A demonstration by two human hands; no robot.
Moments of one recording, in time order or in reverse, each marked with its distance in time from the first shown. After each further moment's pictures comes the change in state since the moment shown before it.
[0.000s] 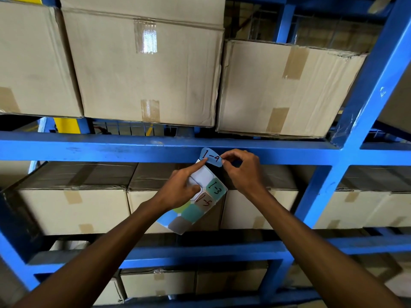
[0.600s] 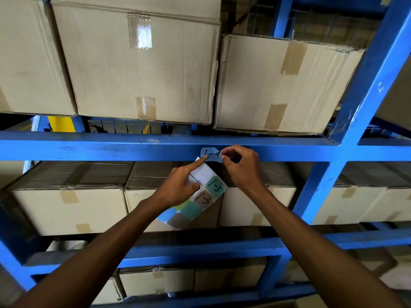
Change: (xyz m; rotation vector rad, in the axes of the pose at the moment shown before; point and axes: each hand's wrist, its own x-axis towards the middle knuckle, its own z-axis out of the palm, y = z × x) left_hand 0.007 -0.003 0.005 0.006 -0.009 0.006; right_hand 0.004 0.003 0.001 0.047 0.042 0.042
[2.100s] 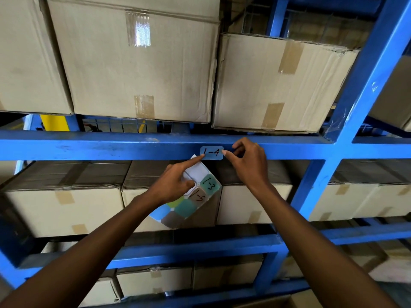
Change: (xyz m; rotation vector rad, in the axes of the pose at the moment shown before) left_hand -0.004 0.004 -0.014 -0.006 -0.019 -0.034; right_hand 0.003 -0.008 -0.015 -0.213 0.096 0.063
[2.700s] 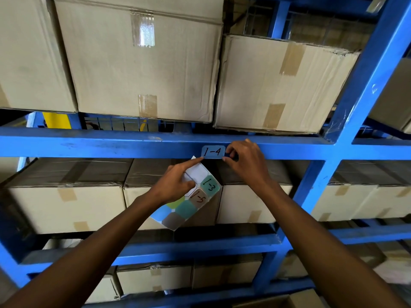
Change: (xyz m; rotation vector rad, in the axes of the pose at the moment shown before) left_hand -0.007 0.005 -0.001 -0.013 -0.047 -0.072; right_hand 0.006 0.010 0.002 -0.274 -0.122 -0.338
